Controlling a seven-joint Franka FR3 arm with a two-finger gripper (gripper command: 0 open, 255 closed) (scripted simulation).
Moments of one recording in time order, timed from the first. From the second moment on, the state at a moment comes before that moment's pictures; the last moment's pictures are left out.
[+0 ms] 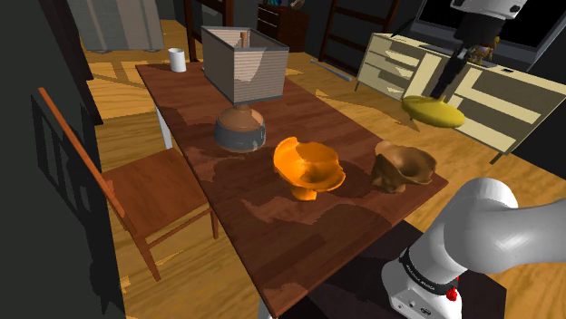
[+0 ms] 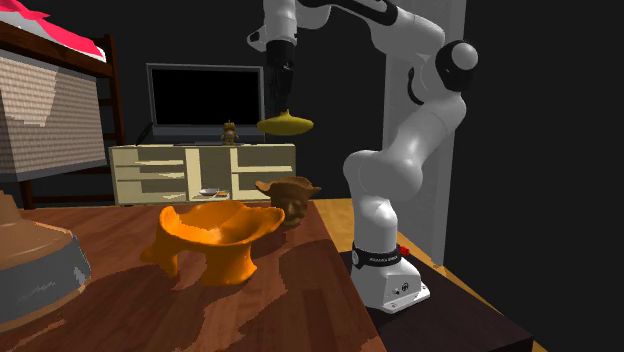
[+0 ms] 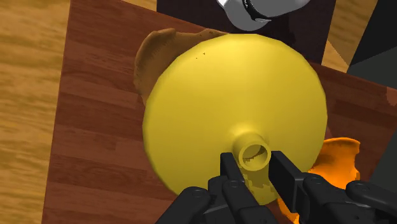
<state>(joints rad) 0.03 -0.91 -0.34 -2.17 -0.19 1.30 -0.35</state>
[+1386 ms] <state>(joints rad) -0.01 -1.04 -0.40 -2.50 -0.26 1.51 -0.35</state>
